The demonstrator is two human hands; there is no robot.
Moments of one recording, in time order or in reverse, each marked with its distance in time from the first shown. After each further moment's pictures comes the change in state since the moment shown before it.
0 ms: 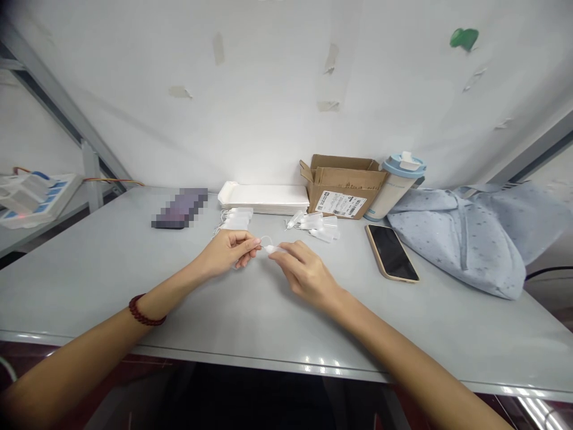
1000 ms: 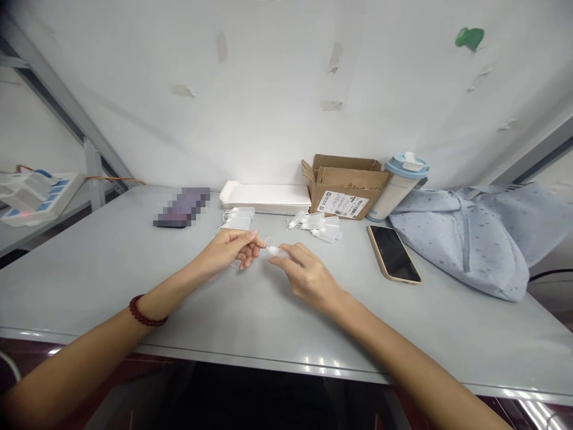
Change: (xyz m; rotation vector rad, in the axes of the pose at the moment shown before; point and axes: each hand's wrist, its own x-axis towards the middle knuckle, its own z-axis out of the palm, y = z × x) left_hand 0.000 0.001 0.002 -0.245 -0.010 -0.072; right_hand -0.004 0.003 0.001 -0.063 -0.017 -0.078
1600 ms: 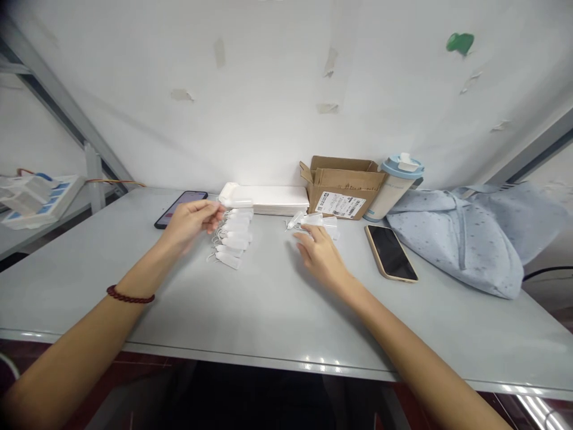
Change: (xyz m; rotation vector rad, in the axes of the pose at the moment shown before) left_hand 0.007 0.019 -0.053 0.050 0.365 0.142; right_hand -0.012 0.039 0.006 -0.148 -0.100 0.275
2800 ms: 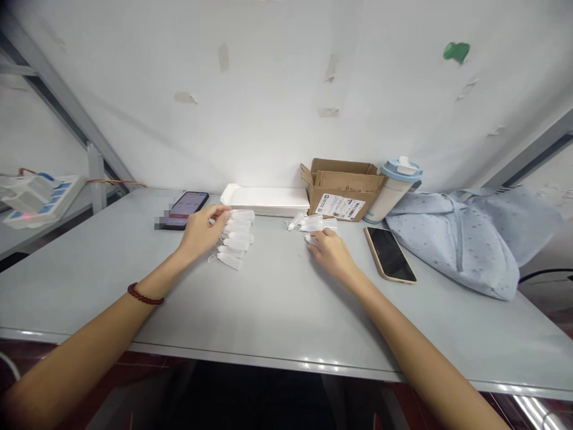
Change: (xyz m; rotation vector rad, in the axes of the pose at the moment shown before) left_hand 0.011 -0.032 0.000 0.695 0.212 0.349; right_hand 0.000 0.033 -0.002 -0.046 -0.337 0.445
